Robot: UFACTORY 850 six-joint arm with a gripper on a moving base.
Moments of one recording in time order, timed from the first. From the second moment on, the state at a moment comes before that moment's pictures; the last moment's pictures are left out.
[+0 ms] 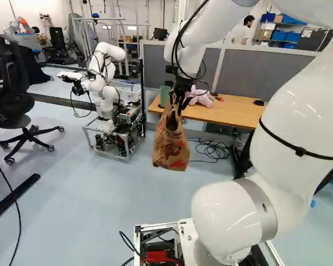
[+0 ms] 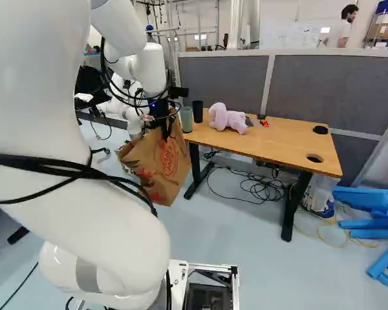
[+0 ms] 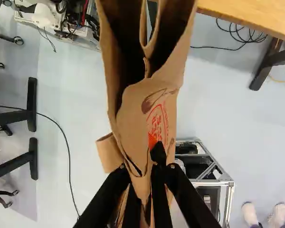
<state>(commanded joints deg) 3.3 0.3 -54.9 7.7 -45.6 4.9</state>
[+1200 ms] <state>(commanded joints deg) 2.9 1.1 -65.3 7.7 -59.4 4.9</state>
